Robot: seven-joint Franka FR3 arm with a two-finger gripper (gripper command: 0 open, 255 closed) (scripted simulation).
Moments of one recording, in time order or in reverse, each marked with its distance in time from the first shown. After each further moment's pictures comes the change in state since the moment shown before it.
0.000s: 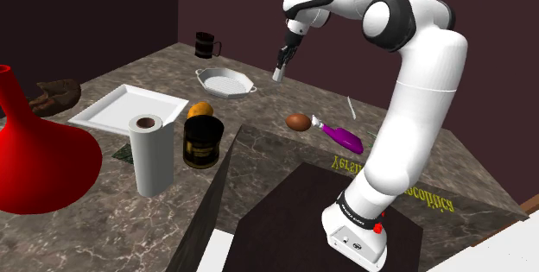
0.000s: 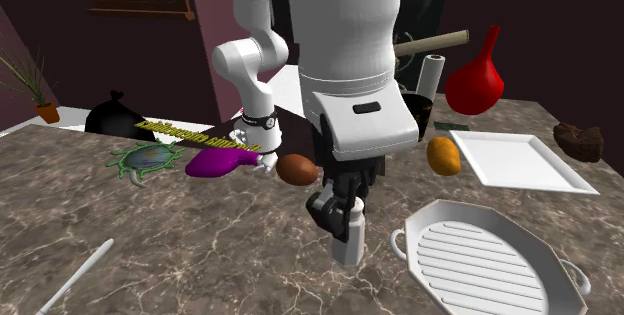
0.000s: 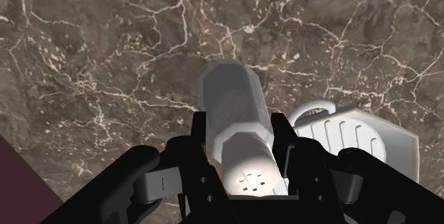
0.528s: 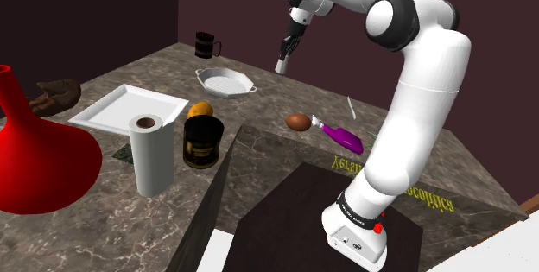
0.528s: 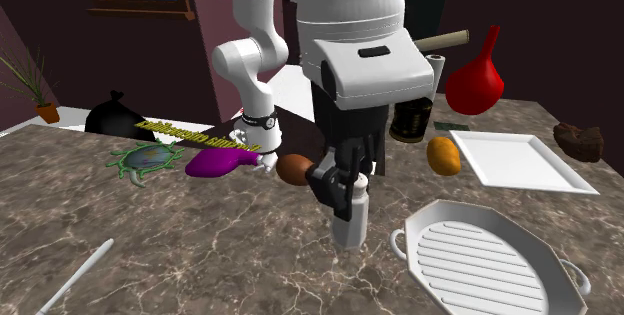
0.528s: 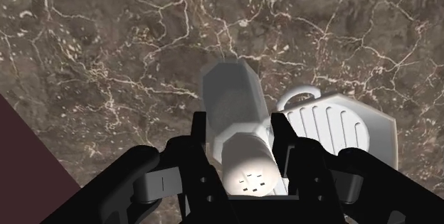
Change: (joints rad) arm -0.001 -0.020 -0.005 0.082 -0.015 -0.099 0.016
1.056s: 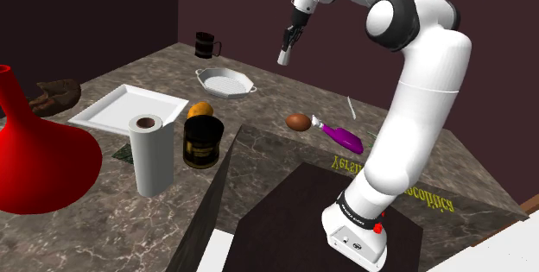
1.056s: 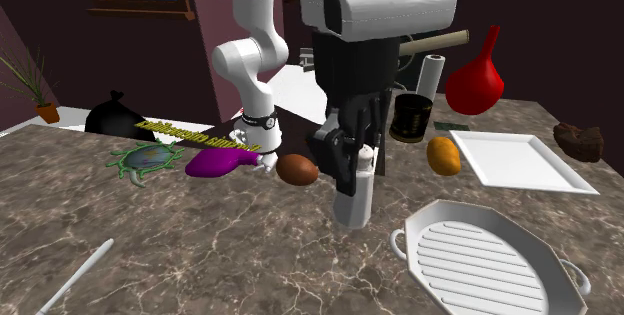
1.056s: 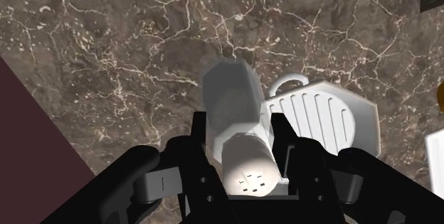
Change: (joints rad) arm -0.006 -0.002 -0.003 0.107 -0.006 -0.108 0.014
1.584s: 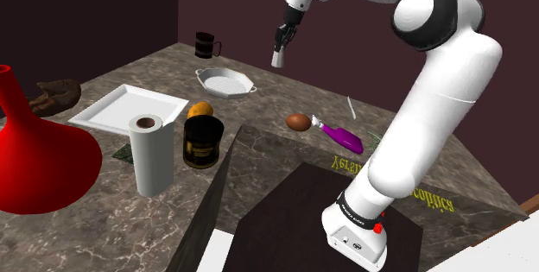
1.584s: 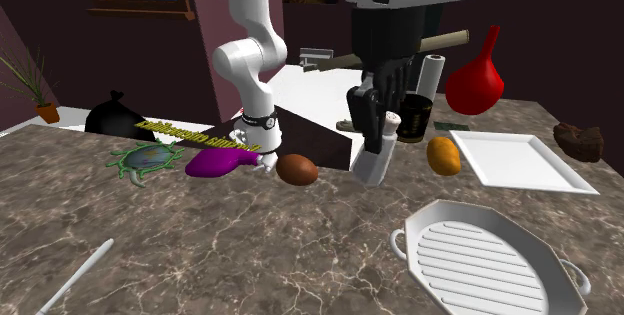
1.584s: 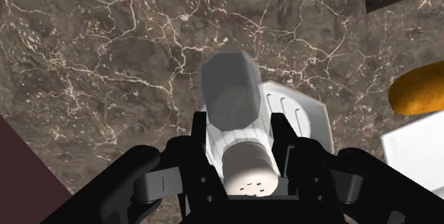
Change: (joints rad) arm 0.106 -0.166 0.041 -0.186 -0.077 0.047 0.144
